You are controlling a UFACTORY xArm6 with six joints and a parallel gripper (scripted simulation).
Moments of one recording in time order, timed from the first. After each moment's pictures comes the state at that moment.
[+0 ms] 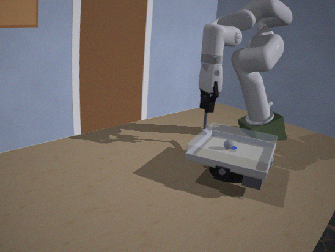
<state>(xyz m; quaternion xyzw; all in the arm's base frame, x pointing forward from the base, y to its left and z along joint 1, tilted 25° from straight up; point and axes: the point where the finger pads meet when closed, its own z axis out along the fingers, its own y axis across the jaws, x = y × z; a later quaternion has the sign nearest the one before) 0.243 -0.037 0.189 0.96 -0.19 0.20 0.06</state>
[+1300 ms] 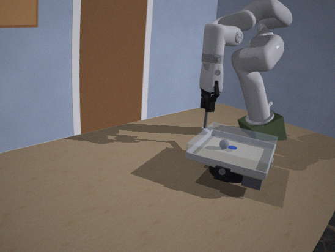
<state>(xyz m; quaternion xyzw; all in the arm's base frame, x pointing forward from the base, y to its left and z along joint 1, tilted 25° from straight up) 0.241 -0.035 0.190 0.96 -0.19 0.21 0.06</state>
